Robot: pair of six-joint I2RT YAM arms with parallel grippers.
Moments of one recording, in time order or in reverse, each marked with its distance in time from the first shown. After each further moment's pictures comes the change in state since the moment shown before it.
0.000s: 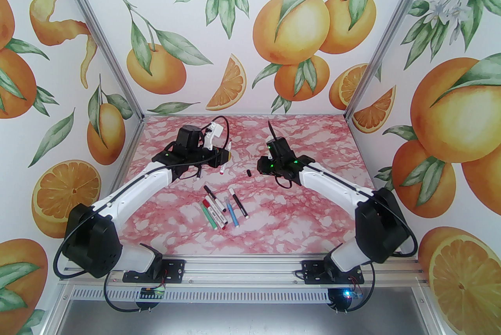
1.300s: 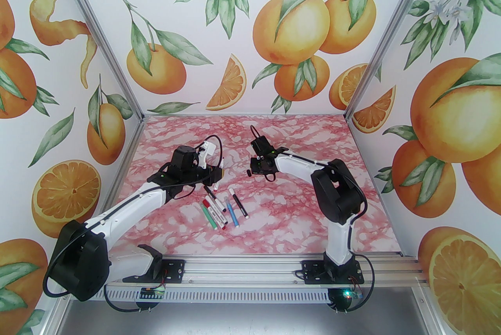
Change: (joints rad) left arm -0.006 -0.125 -0.259 0.117 -0.061 -0.030; right arm 0.006 0.376 0.240 -0.079 0.065 -0.041
